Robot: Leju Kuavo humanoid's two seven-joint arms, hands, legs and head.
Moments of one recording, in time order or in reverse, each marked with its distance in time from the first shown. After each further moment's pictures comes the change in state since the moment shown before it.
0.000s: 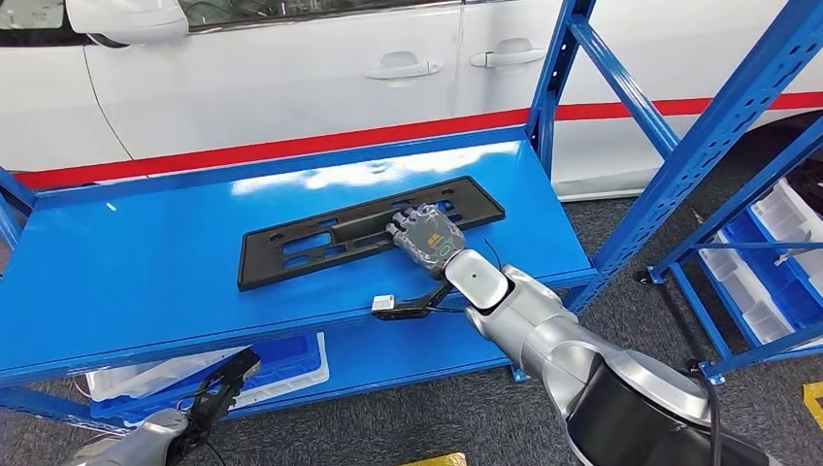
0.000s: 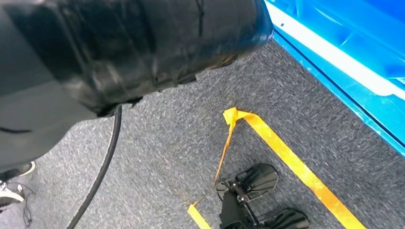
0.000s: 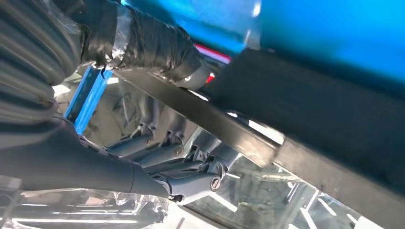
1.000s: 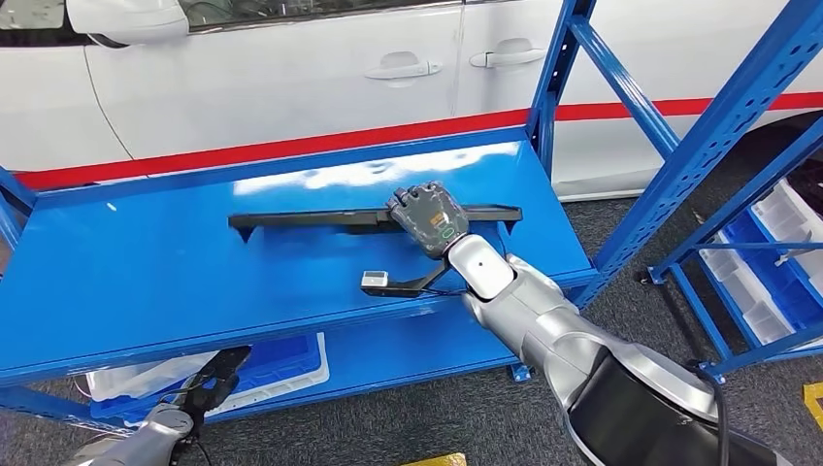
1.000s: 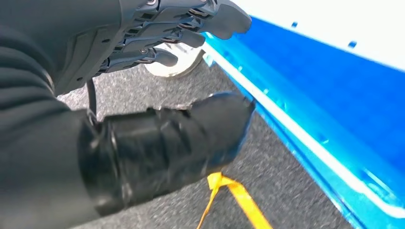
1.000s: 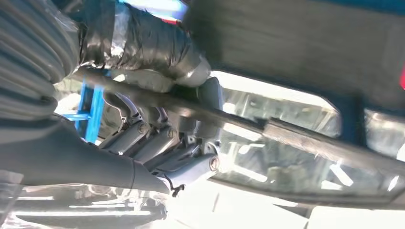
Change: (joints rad) left arm -0.003 -0.009 -0.017 0.000 -0.066 0.295 -0.120; right arm -0.023 -0.004 -0.064 -0.047 -0.077 -0.197 0.021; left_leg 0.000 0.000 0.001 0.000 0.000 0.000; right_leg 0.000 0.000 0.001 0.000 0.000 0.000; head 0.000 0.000
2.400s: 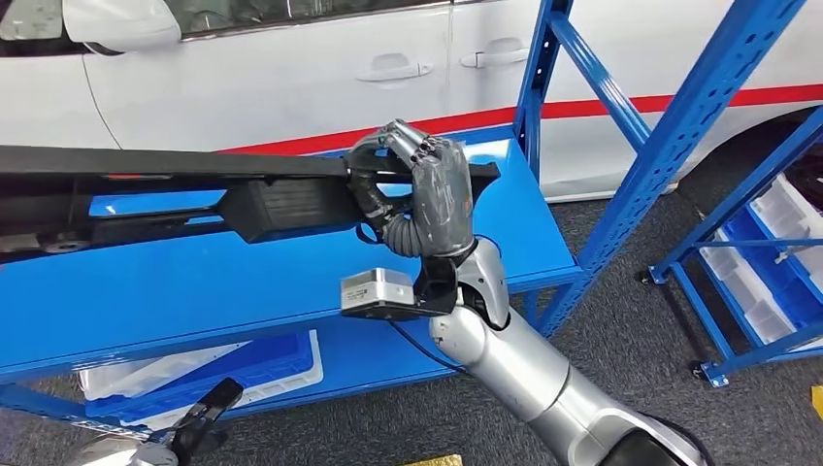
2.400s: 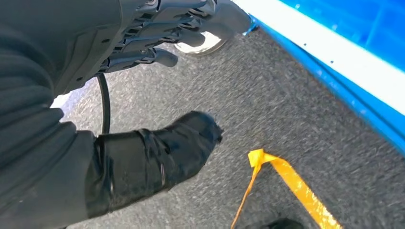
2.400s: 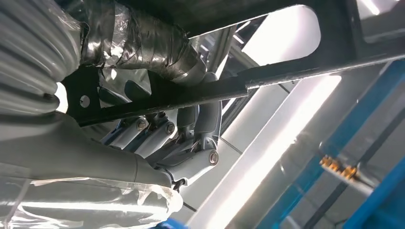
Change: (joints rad) left arm 0.115 0.044 0.001 0.000 0.004 -0.078 0.018; right arm 0.300 -0.041 -0.307 -1.039 -0.529 0.014 -0.278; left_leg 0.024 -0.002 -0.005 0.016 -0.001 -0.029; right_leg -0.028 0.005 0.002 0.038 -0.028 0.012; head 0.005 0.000
